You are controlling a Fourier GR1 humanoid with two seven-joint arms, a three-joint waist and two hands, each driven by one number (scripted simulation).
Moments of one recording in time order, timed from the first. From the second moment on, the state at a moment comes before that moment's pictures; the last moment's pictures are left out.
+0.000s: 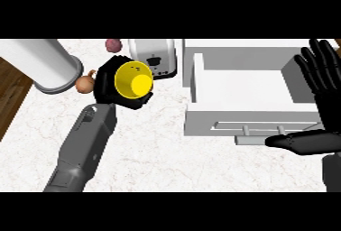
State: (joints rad) left arm -0.75 0.03 0.24 -0.65 0.05 -0.12 -0.82; right arm -0.25 -0.22 -0.16 -1.85 -0.12 0.19 0.11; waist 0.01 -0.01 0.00
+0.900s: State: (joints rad) left arm -1.22 0.00 -0.06 -0.63 0.21 0.29 -0.31; right arm -0.26 -0.21 -0.15 -1.83 -0.11 0.20 0.08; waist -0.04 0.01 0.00
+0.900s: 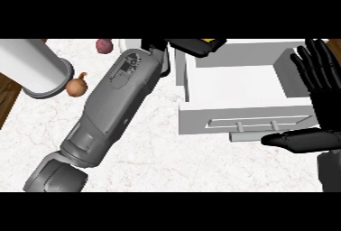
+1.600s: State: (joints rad) left arm -1.34 0.00 -0.28 -0.32 0.30 0.29 -0.20; right arm -0.33 -0.20 -0.12 -1.81 -0.12 0.22 0.07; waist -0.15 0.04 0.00
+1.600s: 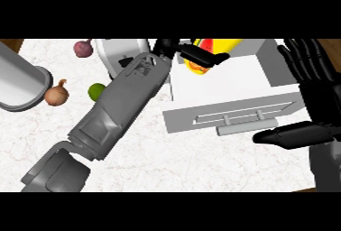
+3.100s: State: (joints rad) left arm -1.25 0.00 -0.27 -0.39 0.65 0.31 -0.51; right arm -0.32 -0.39 0.21 -1.78 0.05 0.58 0.15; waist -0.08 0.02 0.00
